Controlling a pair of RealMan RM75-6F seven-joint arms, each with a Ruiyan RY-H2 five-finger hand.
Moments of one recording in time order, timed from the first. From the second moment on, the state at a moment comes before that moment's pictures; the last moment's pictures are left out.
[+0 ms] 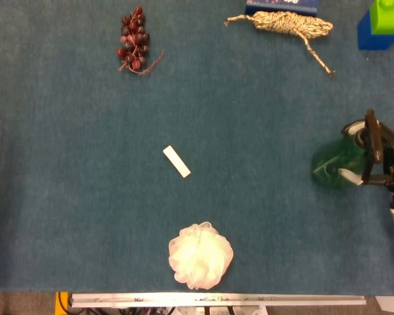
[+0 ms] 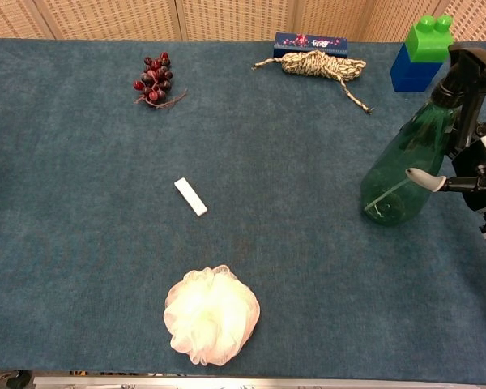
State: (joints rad) left arm -0.09 -1.14 -0.05 -1.61 1.48 1.49 0.14; right arm 0.25 -1.93 0.00 -0.57 -1.62 1.62 1.48
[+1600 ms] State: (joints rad) left arm -0.09 -1.14 -0.05 -1.61 1.48 1.49 0.14; right arm 0.14 -1.71 -0.05 -0.87 -1.67 1.77 1.20
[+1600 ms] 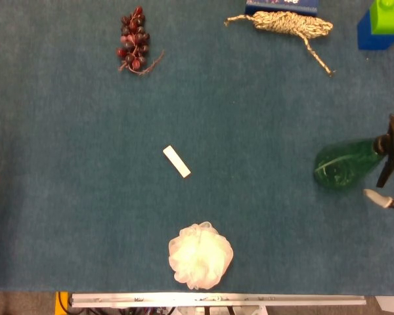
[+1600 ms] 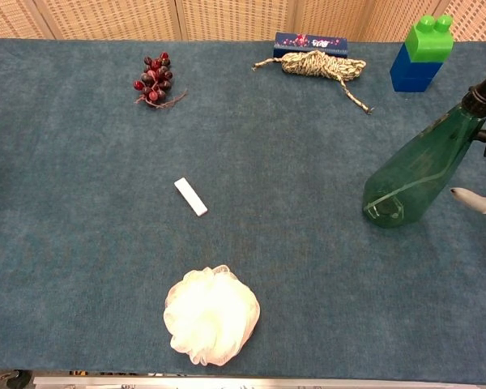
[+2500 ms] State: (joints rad) left arm -0.09 -1.14 -0.05 -1.61 1.48 1.49 0.14; right arm 0.05 -1.17 -0.10 -1.51 -1.67 1.70 0.17
